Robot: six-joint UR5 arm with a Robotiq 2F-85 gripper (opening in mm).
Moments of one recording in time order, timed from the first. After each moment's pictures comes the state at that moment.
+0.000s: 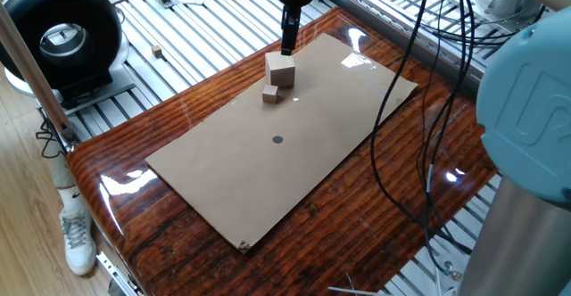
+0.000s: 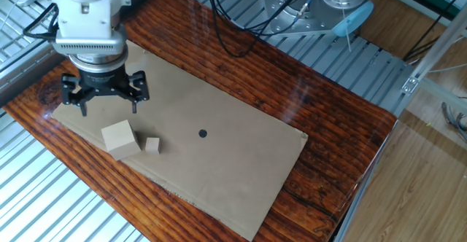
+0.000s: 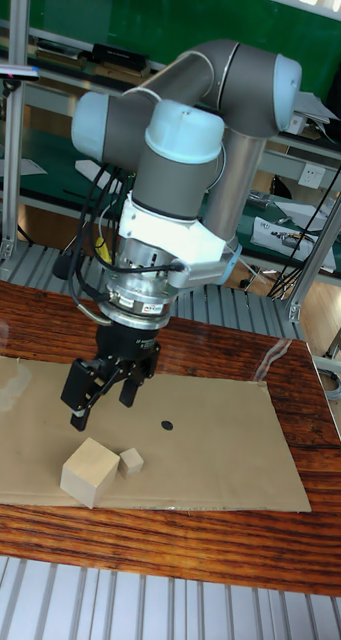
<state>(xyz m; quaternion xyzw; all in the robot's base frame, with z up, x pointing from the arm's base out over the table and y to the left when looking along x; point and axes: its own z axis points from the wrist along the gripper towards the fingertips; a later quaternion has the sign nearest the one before) 0.656 -0.076 0.135 -0.43 0.90 -0.08 0.07</state>
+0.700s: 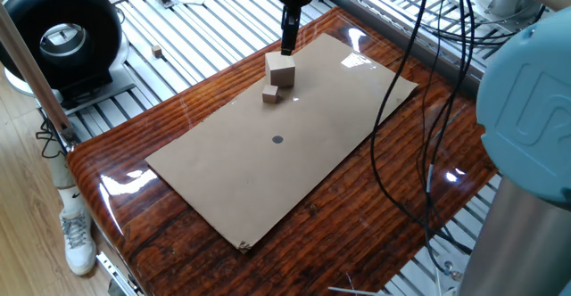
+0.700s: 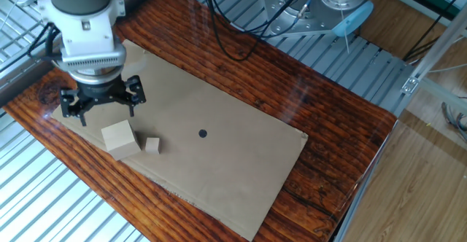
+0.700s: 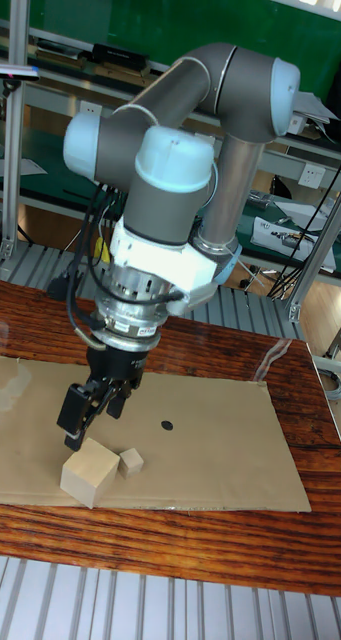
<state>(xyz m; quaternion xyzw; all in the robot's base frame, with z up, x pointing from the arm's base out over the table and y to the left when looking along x) 0.664 -0.074 0.101 -0.49 0.87 -0.06 0.06</state>
